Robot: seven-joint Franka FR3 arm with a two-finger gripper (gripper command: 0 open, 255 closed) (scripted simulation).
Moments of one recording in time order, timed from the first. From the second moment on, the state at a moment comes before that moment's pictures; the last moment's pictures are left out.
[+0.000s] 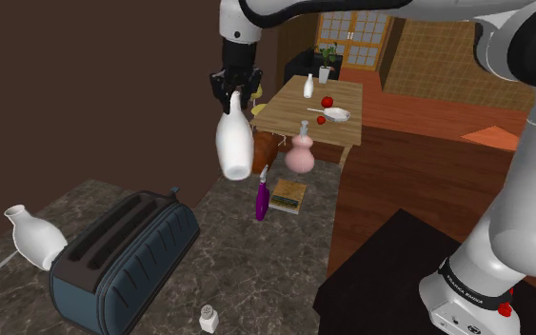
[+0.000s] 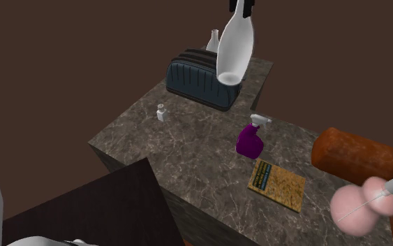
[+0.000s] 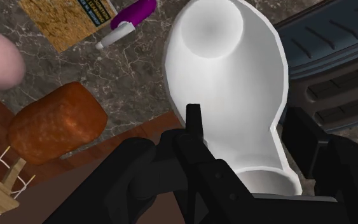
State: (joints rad) arm 0.09 0.24 0.41 -1.43 -0.14 1.79 0.47
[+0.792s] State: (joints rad) arm 0.24 0.67 0.37 -0.85 -0.27 1.62 0.49
